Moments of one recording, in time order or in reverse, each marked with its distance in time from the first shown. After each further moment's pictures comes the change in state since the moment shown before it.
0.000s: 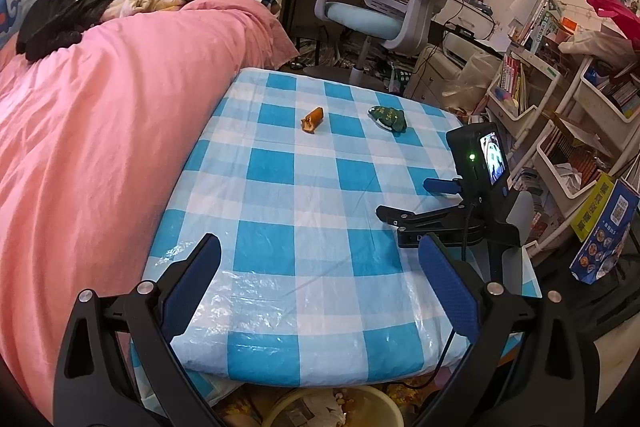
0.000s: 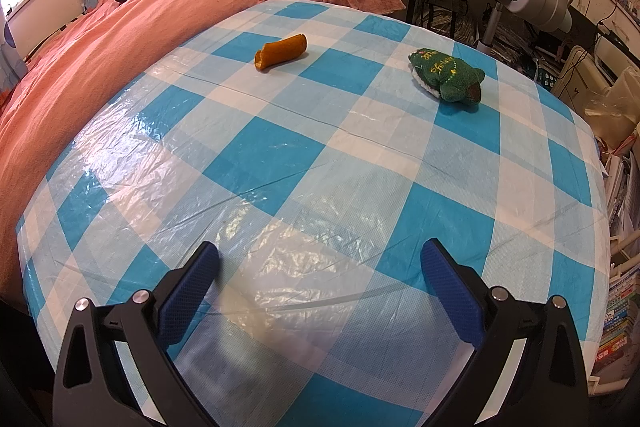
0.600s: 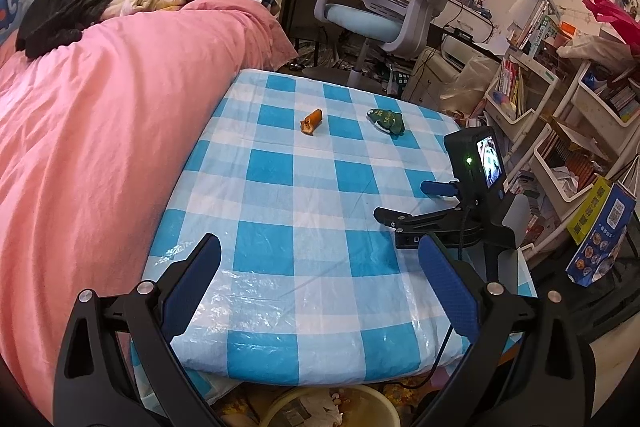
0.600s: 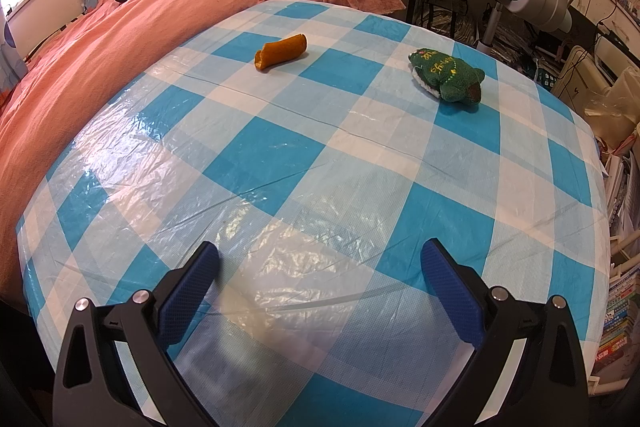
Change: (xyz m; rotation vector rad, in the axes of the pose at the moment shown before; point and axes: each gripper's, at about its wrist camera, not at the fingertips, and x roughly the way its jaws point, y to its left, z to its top) left arm -0.004 -0.001 0.001 -0.011 -0.003 -0.011; right arm 0.000 0.000 0.000 0.000 0.000 0.000
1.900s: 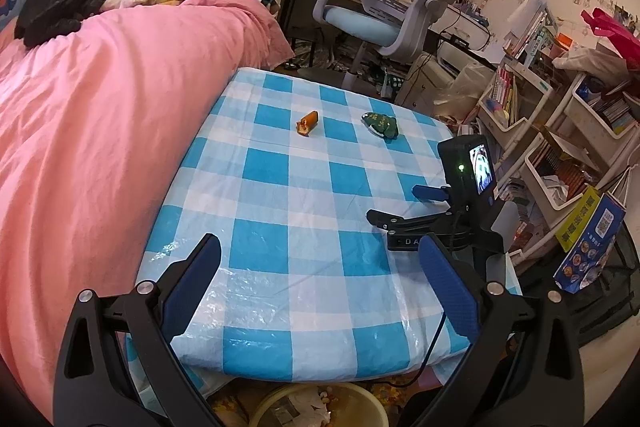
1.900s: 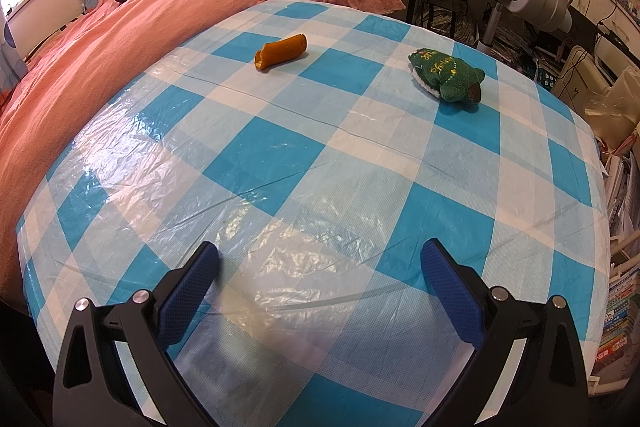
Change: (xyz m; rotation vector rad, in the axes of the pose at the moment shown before) left arm -0.005 0.008 0.002 -0.037 0.001 -0.039; right arm 0.000 0.000 0.000 0.000 0.000 0.000
